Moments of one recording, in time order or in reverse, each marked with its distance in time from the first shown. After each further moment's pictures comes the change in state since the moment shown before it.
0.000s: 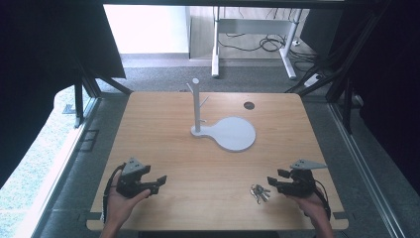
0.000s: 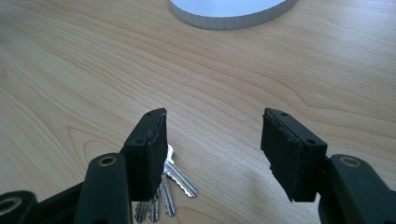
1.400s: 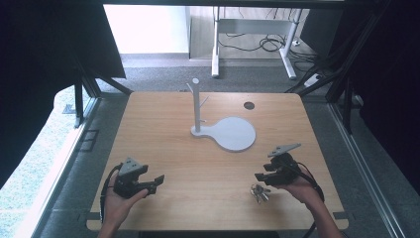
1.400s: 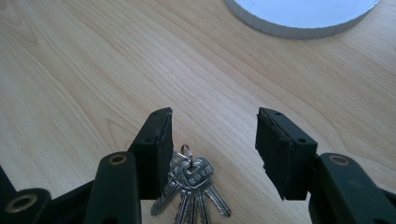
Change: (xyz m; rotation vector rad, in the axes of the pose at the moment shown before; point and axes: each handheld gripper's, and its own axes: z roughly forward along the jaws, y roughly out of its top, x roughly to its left) left arm 0.003 0.000 -0.007 -0.007 0.015 -0.015; right arm 0.036 0.065 0.015 0.256 0.054 -0.162
